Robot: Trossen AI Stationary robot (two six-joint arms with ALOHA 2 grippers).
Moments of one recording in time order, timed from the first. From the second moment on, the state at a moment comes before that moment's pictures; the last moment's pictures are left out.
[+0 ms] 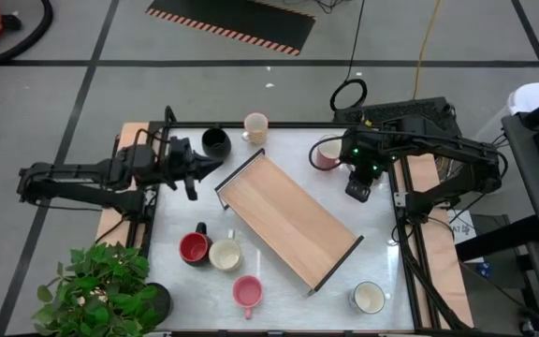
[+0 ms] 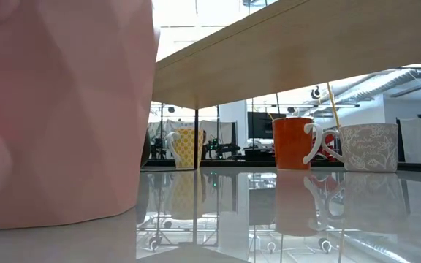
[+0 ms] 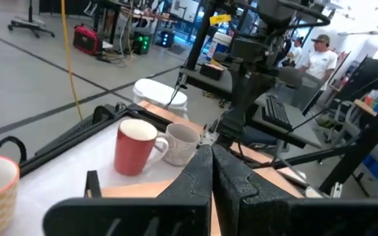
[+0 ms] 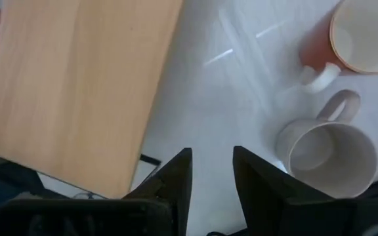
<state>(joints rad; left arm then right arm) 0.04 0.78 0.75 -0.02 -0.18 -0.36 -0.14 1.35 1.63 -1.59 -0.08 0.35</state>
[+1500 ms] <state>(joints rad) 0.14 0.79 0.87 -0.03 -0.15 -0.37 -0.27 1.28 1.06 -1.46 0.05 0.52</state>
